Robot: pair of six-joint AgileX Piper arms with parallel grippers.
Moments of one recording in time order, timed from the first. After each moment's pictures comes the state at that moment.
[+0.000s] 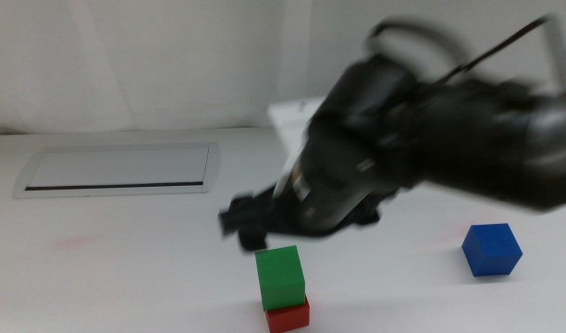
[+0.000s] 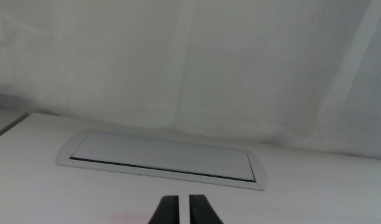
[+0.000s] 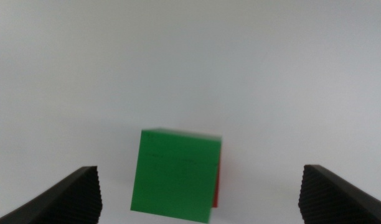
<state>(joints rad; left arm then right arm) 0.05 0.09 0.00 -0.05 0.13 -0.12 1.03 1.78 -1.50 -0.20 1.01 0.72</state>
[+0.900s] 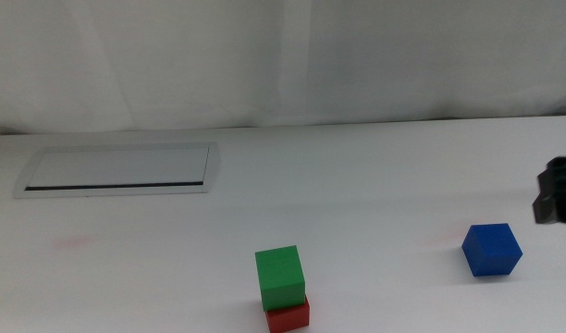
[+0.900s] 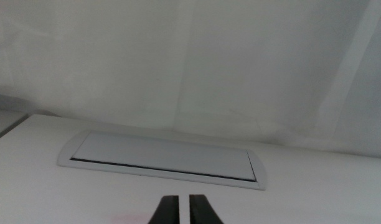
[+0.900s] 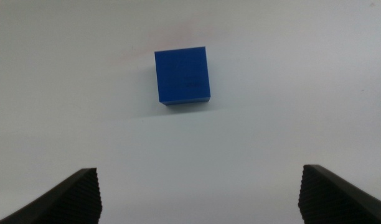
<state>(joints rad) 0.05 0.09 0.00 -0.05 0.13 -0.12 0.39 1.14 -1.06 -0.15 1.18 0.38</state>
